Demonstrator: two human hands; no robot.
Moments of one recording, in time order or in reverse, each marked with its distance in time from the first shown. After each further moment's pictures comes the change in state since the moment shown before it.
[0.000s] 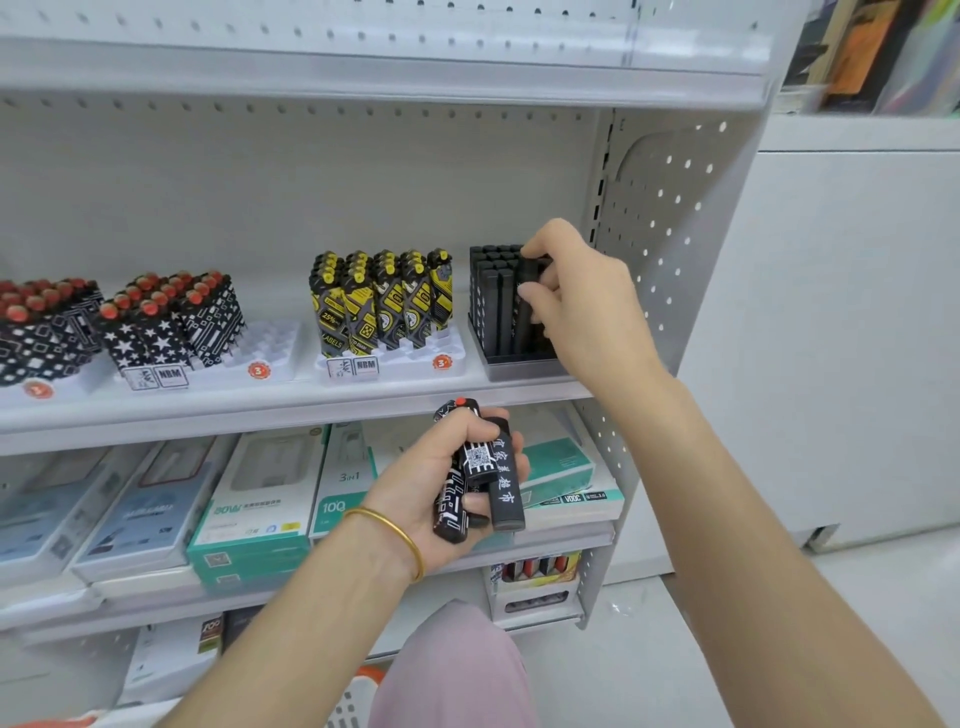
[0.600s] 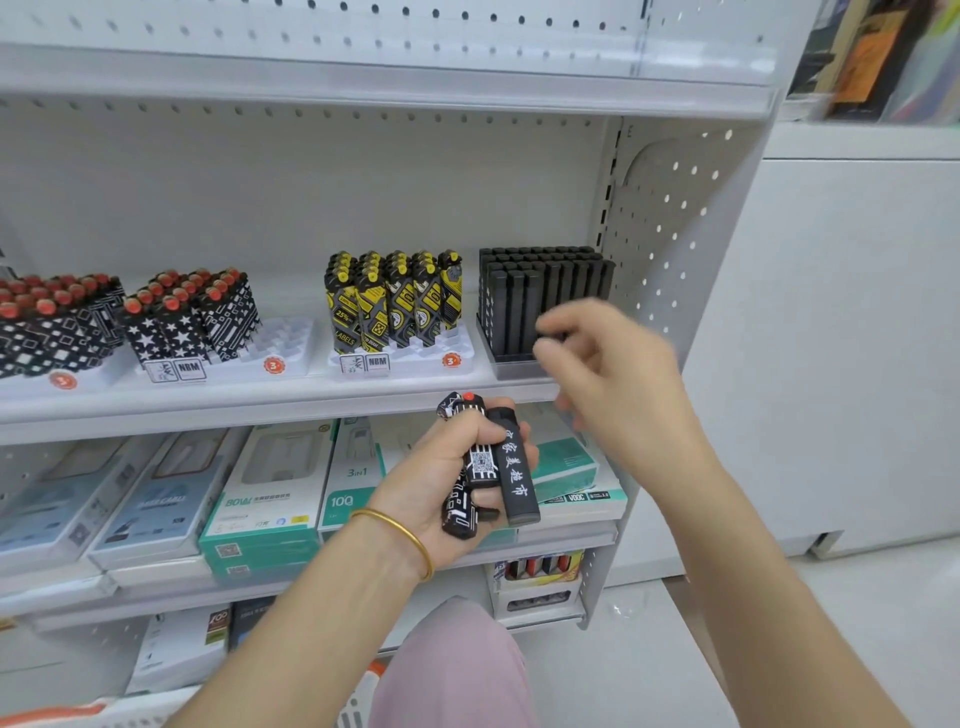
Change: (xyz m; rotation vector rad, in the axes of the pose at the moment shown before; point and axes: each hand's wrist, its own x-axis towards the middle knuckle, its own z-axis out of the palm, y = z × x) left_hand -0.007 -0.003 0.002 0.023 0.023 0.104; right_hand -0.054 -0.008 -0.014 0.255 -0.056 0.163
